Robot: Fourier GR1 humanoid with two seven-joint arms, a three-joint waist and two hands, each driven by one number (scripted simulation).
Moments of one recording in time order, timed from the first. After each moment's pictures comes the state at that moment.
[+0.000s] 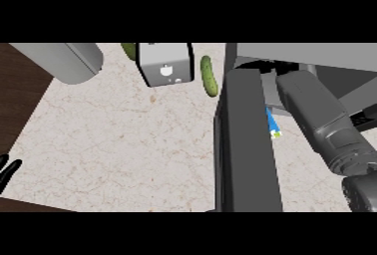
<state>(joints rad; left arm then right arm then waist) 0.34 0.16 0.40 -2.10 0.60 -0.67 0.13 -1.20 -0.24 -0.17 -0.06 0.16 -0.36 -0.62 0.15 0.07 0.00</state>
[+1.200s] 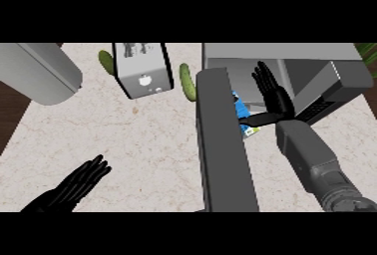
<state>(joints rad) 0.30 0.02 0.12 -1.93 0.22 -0.87 0.01 -0.89 -0.17 -0.28 -0.11 0.03 0.22 -0.87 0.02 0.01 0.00</state>
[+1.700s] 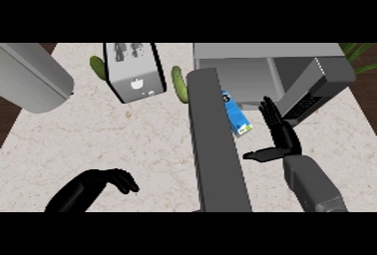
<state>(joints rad) 0.18 0.00 0.02 -1.76 0.01 -0.77 -0.13 -0.61 -0.15 -0.21 -0.25 0.06 0.24 -0.89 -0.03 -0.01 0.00</state>
